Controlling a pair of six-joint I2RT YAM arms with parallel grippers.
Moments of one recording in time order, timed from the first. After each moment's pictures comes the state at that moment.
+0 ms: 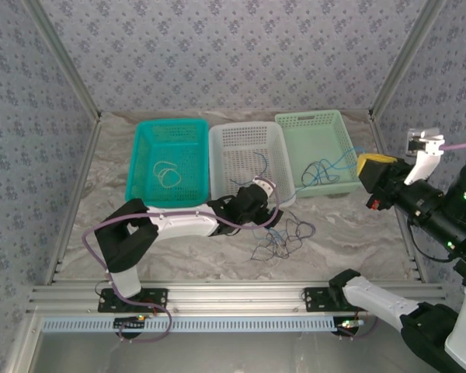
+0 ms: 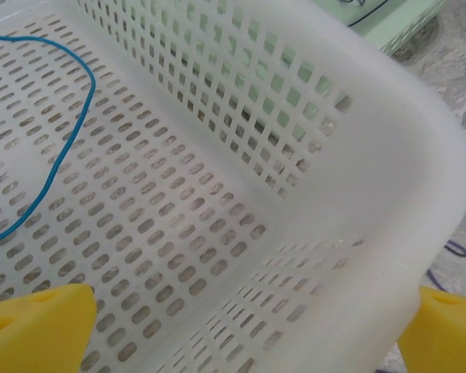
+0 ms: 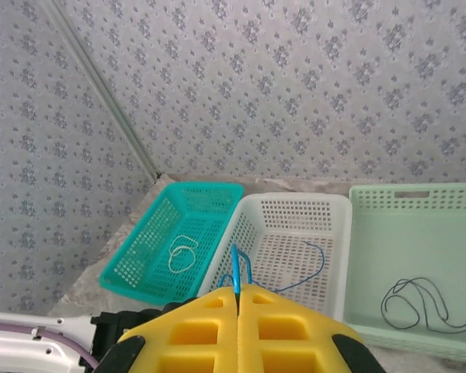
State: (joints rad) left arm -1.08 1.78 1.07 0.02 -0.26 -0.30; right arm 0.51 0.96 2.09 -1.34 0.03 0.29
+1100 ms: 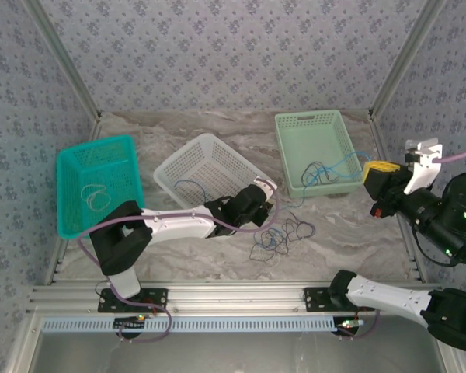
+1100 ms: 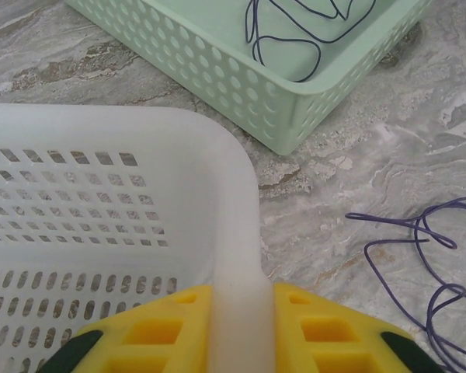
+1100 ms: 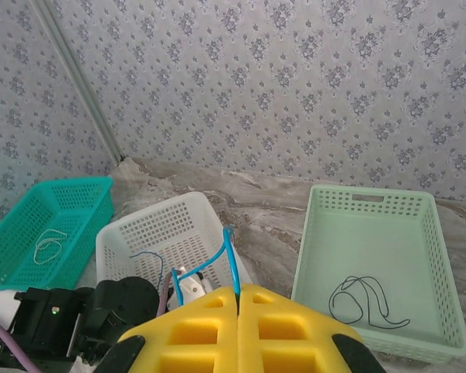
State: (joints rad) left arm -1.09 1.74 1.07 0.03 -0.28 -0.21; right arm 0.92 0.89 1.96 -1.35 0.47 0.28
